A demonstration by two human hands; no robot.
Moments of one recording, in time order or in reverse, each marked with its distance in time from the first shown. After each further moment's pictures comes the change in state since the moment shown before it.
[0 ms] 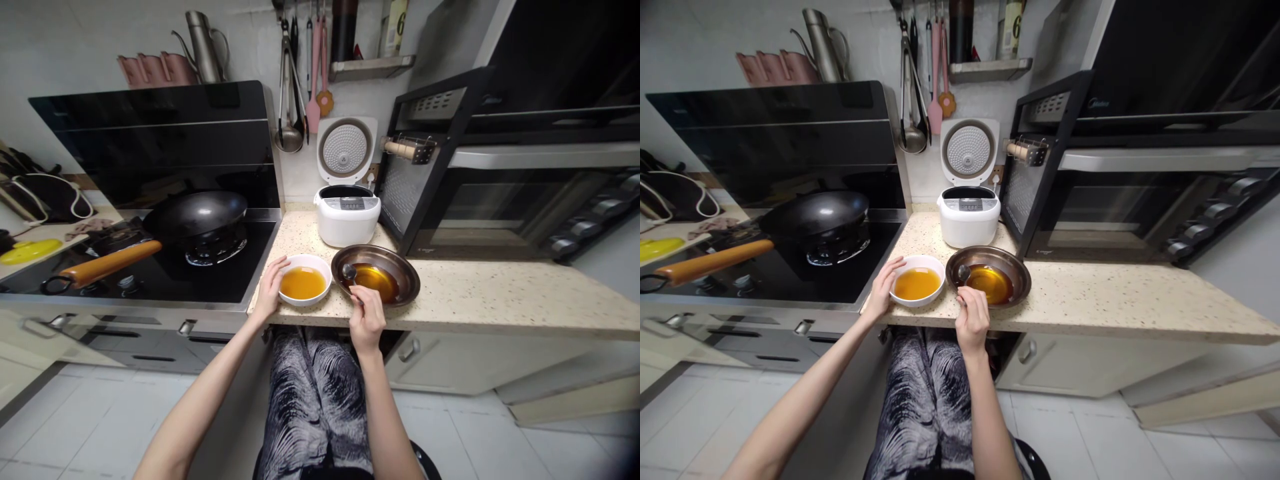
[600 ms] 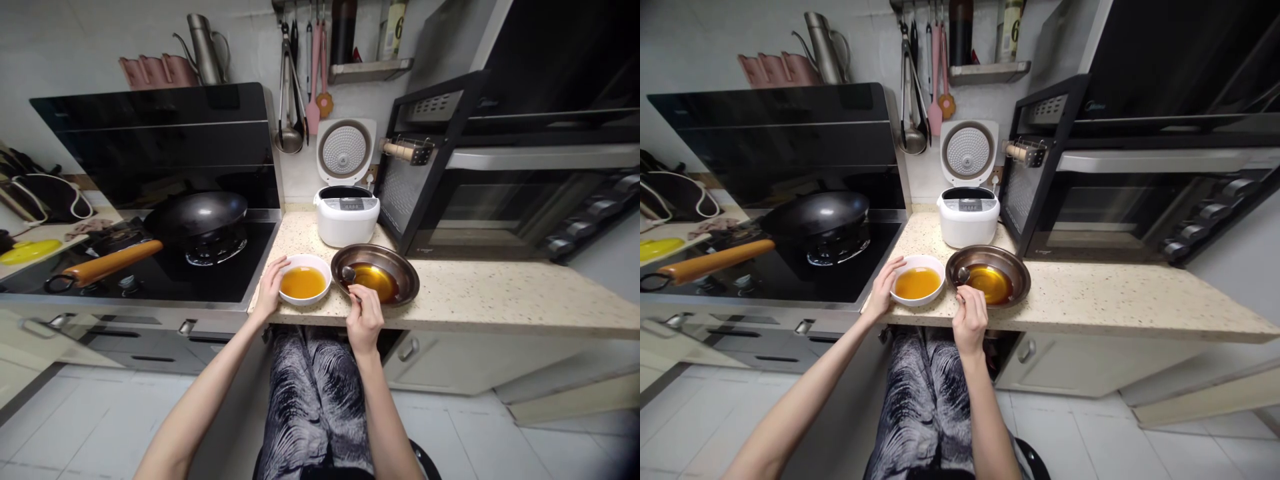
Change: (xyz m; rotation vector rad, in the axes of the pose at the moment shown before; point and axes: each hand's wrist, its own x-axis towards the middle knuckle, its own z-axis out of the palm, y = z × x) left_hand 0.000 -0.001 -0.001 0.005 -0.006 -0.001; right_hand 0.001 -0.009 0.002 -0.054 -0.005 0.059
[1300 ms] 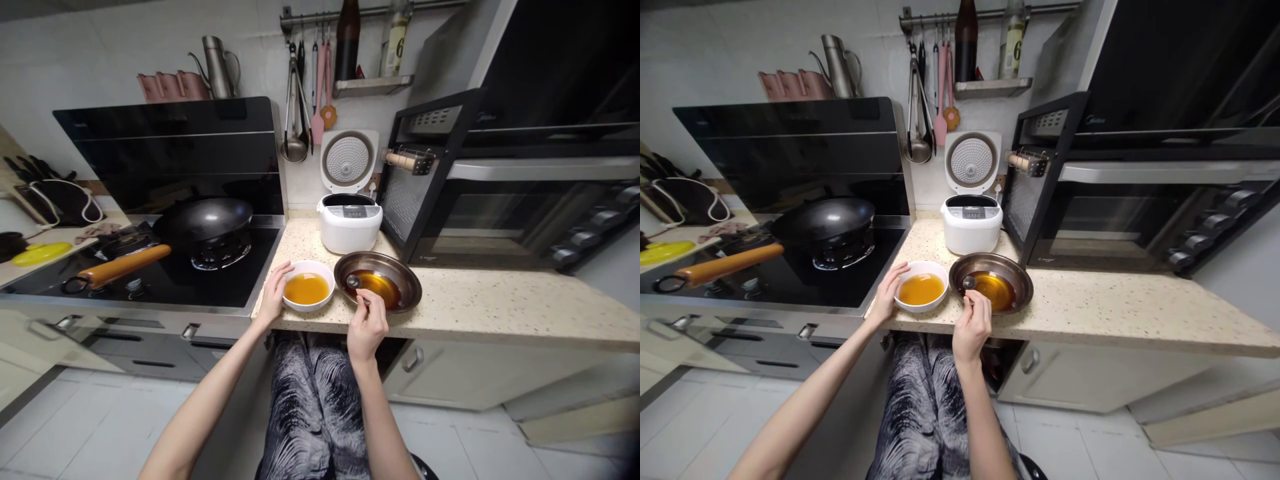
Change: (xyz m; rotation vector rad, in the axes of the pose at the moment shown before) left_hand 0.000 0.004 0.000 -0.010 0.003 0.003; right_hand 0.003 -0.012 0.008 -0.038 0.116 0.183
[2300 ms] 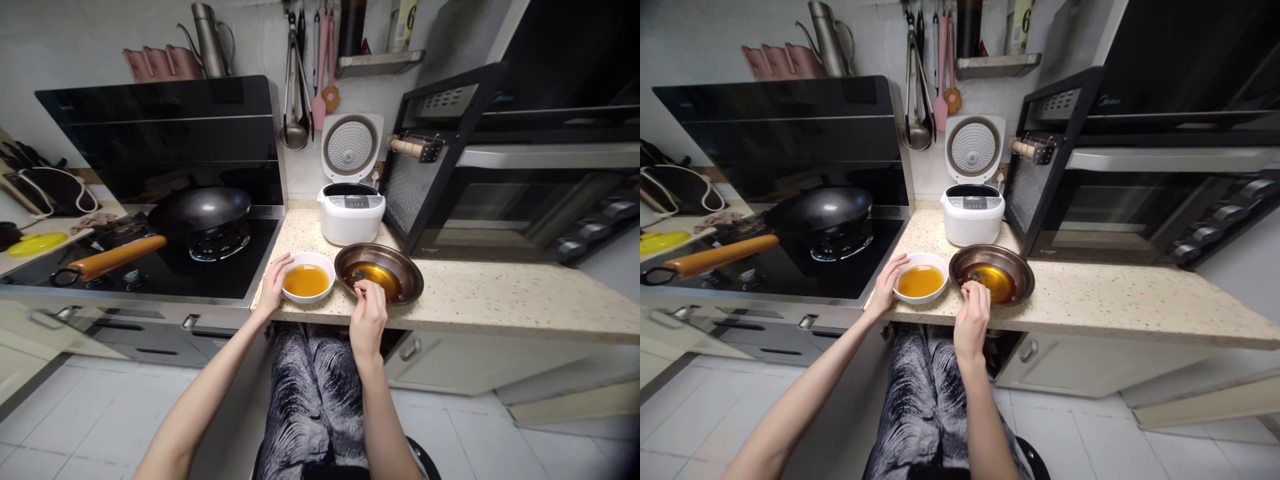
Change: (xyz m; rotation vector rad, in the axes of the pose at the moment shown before) left_hand 0.000 0.000 -0.001 0.021 -0.011 0.001; right_hand 0.011 -0.010 -0.012 -0.014 -0.206 0.034
